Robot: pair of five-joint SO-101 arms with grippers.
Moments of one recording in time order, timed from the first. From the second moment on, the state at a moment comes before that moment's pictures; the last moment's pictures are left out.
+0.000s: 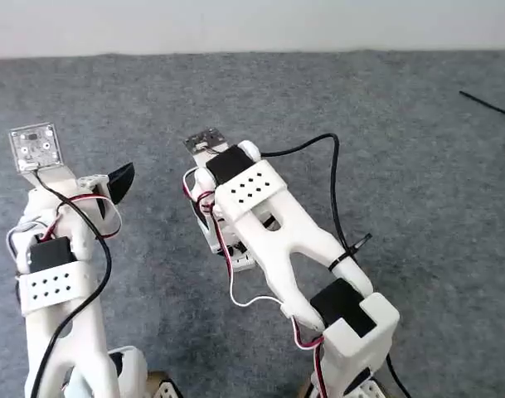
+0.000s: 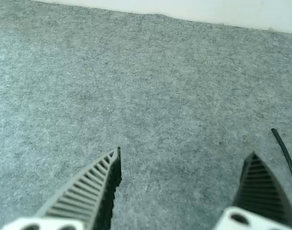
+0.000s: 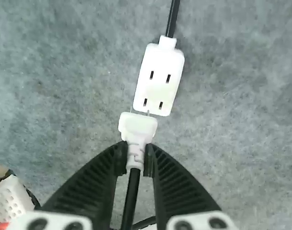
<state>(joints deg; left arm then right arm) -21.0 -39.1 52.4 39.2 3.7 -39.9 13.5 -11.3 98.4 -11.2</state>
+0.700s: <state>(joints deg) -21.0 -39.1 52.4 39.2 3.7 -36.6 21.3 -16.0 97.8 -9.2</state>
